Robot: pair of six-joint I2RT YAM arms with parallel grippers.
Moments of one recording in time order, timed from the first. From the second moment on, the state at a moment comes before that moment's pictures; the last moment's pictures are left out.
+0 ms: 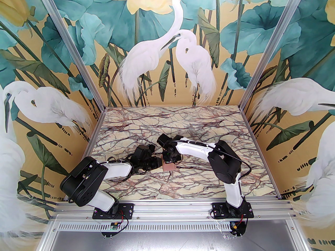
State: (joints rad) left arm -0.54 1.53 0.48 0.23 0.46 -0.81; right arm 0.88 2.01 1.44 -0.82 -0.03 0.68
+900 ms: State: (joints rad) left arm -0.54 1.54 0.48 0.23 0.45 -0.81; right arm 0.85 1.90 1.36 -0.79 -0.03 0.67
